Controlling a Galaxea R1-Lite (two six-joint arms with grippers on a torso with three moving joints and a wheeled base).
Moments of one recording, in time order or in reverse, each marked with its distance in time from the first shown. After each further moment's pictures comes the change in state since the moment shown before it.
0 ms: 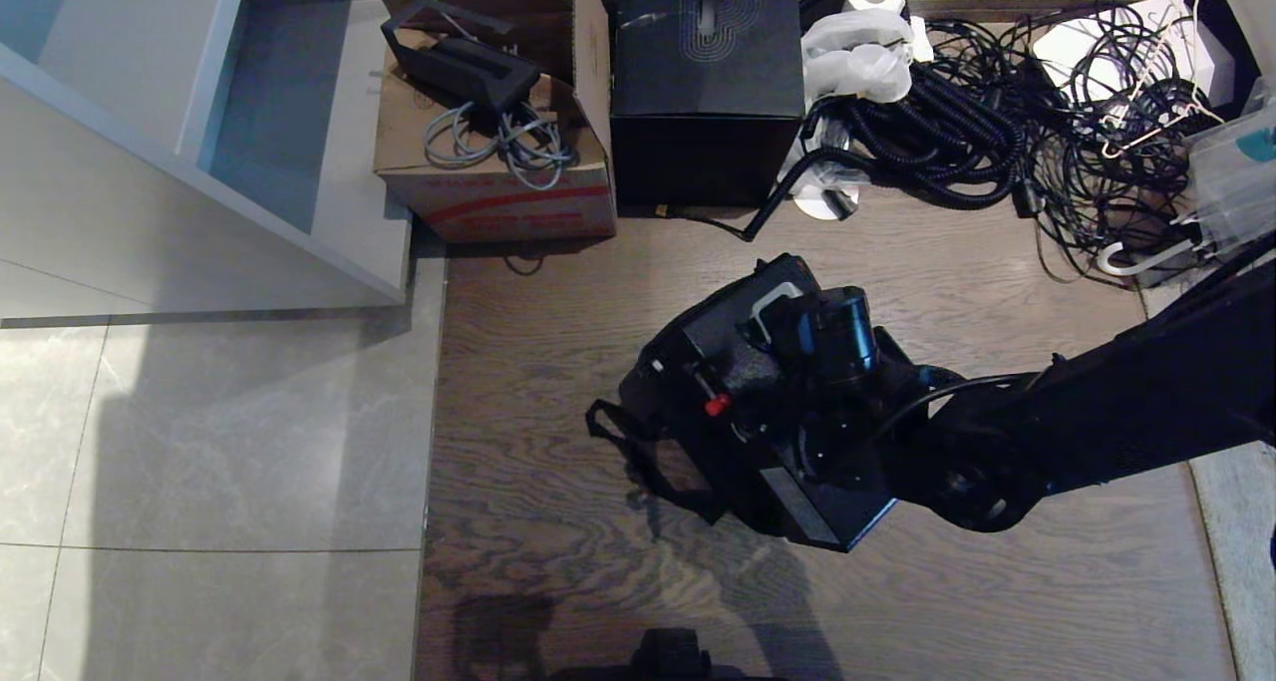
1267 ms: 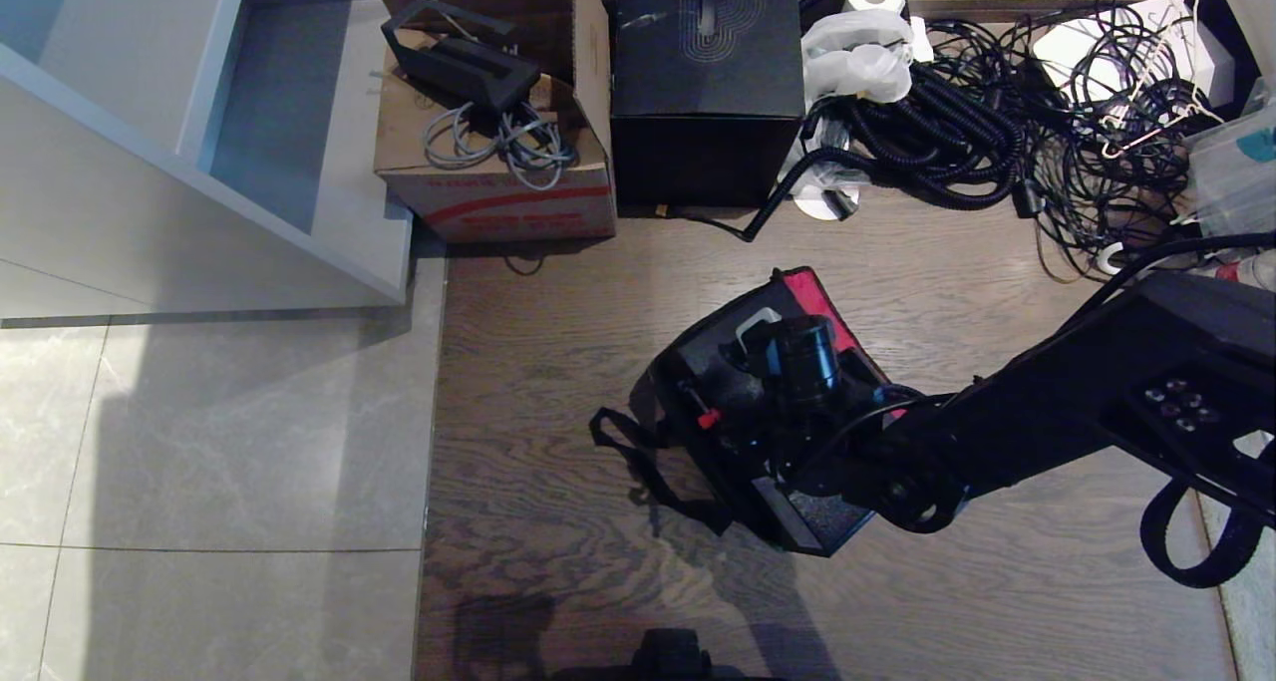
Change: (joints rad) left arm 0.000 0.000 0.000 0.000 0.000 0.000; right arm -0.025 0.139 -0.053 -0.075 0.001 -0.010
